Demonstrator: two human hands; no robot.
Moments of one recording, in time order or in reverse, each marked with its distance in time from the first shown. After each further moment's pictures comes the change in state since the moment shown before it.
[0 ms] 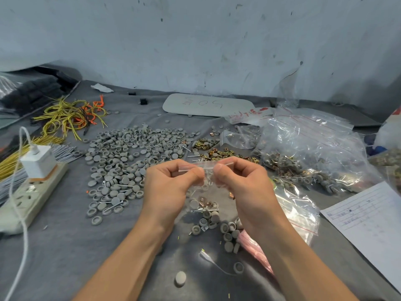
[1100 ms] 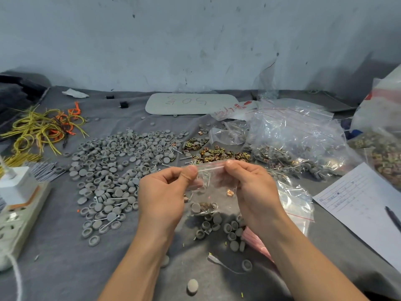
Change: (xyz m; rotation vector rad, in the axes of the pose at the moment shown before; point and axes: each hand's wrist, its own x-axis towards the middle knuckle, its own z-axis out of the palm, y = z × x) left_hand 0.006 0.002 -0.004 -0.003 0.029 -0.106; right_hand 0.007 0.008 0.000 0.103 0.195 0.106
